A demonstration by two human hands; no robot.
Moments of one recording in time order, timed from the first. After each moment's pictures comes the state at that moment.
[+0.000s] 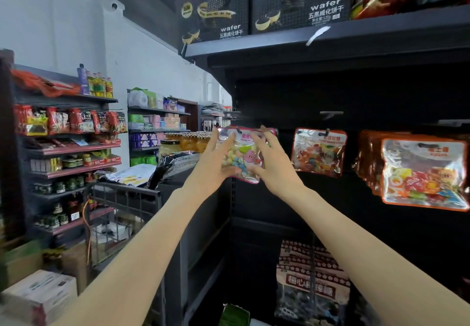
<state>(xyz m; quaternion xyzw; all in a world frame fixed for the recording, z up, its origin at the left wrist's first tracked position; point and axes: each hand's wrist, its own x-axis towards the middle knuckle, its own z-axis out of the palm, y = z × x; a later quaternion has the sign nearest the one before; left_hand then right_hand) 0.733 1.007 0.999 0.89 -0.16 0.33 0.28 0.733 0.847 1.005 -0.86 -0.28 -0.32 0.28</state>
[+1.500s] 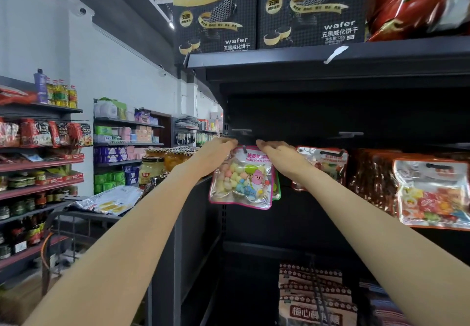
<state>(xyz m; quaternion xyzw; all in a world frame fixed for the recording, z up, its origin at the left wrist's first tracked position) 0.789 1.025 1.066 0.87 -0.19 0.22 0.41 0.754 0.856 1.067 -0.89 -0.16 -0.23 0.36</state>
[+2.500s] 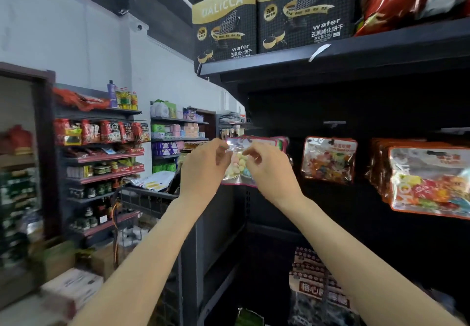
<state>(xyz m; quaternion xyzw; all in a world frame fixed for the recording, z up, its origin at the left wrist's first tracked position) 0.666 1.008 1.017 0.81 -0.07 0.53 0.23 0.682 0.866 1.020 -0.80 -0.31 -0.38 0.35</state>
